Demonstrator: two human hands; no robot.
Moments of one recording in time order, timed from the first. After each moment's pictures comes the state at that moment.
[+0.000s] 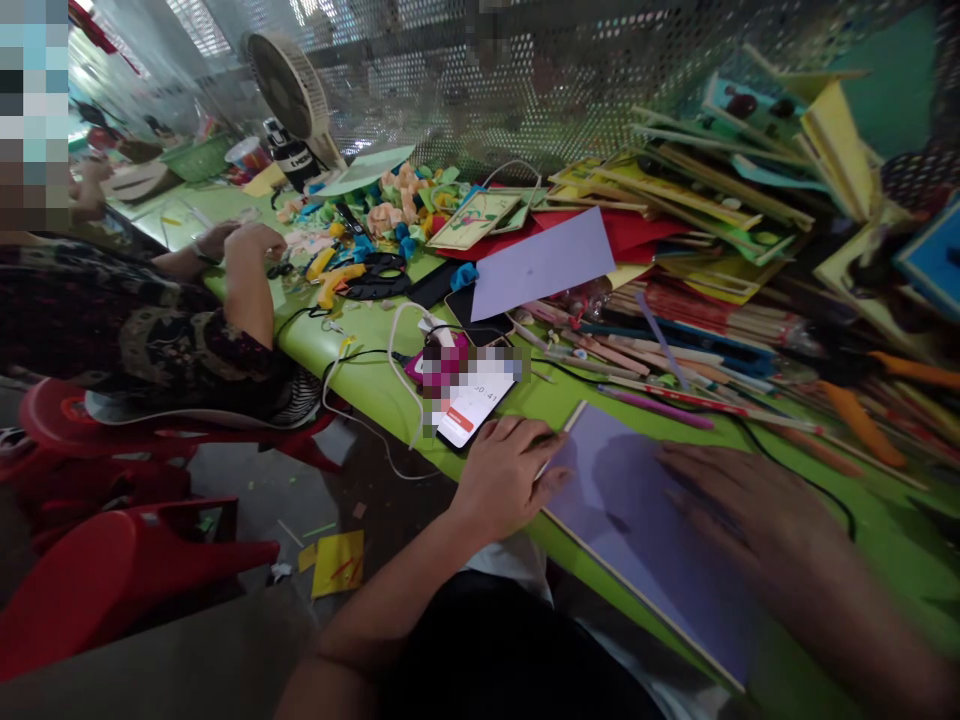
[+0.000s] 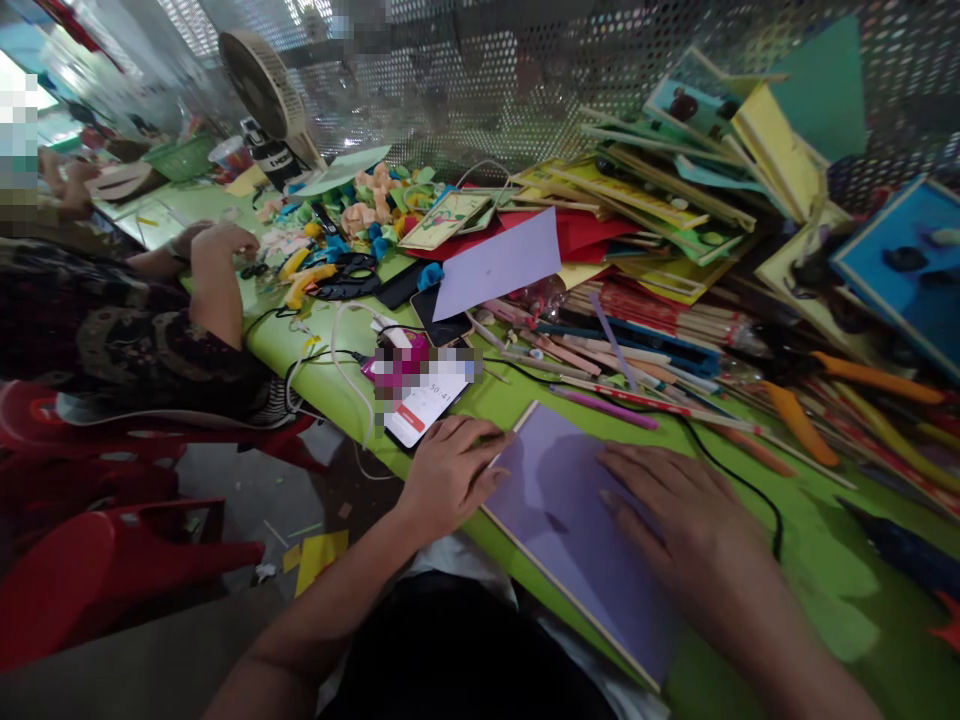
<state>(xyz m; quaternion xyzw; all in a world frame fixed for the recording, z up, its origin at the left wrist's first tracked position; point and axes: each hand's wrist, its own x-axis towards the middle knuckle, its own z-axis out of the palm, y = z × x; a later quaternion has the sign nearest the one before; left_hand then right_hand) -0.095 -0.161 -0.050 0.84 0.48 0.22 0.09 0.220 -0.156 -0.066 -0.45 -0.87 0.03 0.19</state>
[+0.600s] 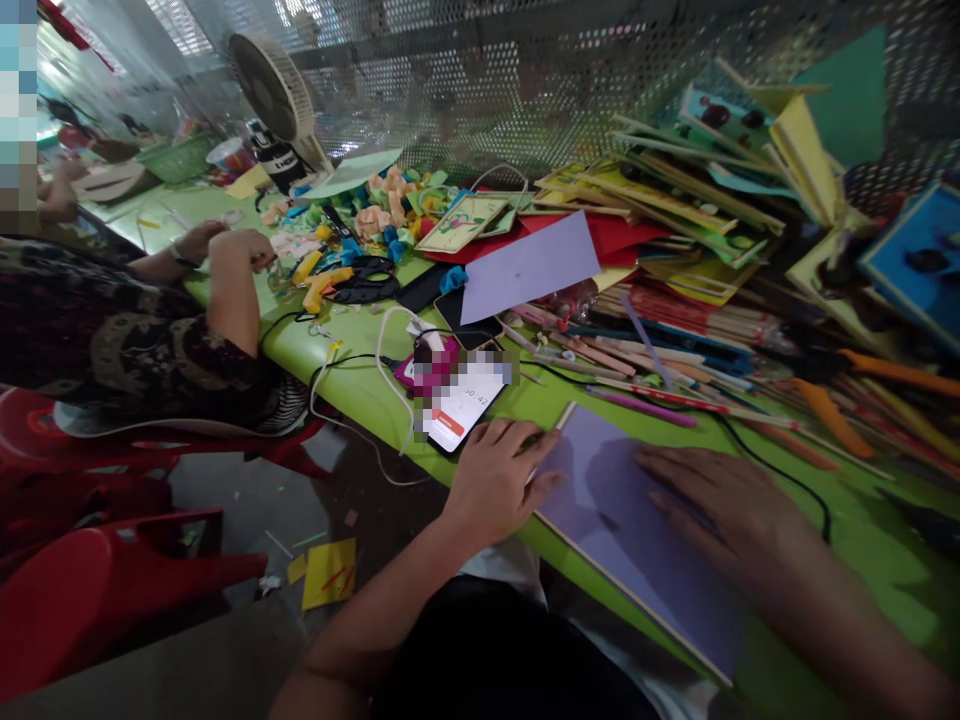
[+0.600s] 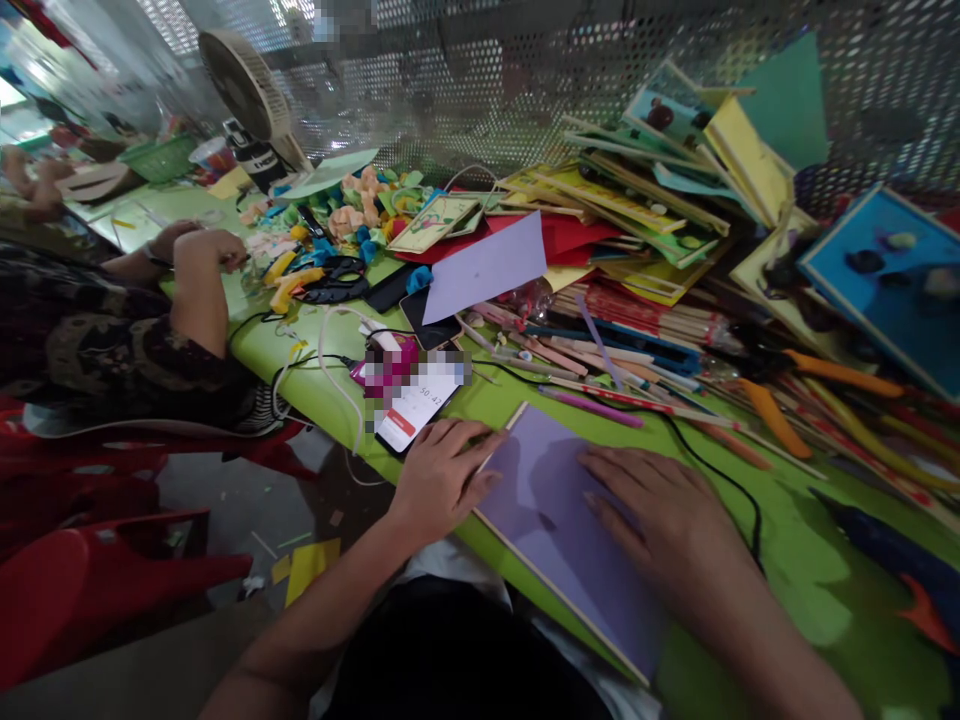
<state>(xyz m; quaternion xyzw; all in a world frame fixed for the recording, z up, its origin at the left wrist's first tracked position) -0.094 -0.162 -0.049 0.84 0.49 0.19 0.08 0.217 -0.157 -0.069 -0.45 -0.87 0.06 0.18</state>
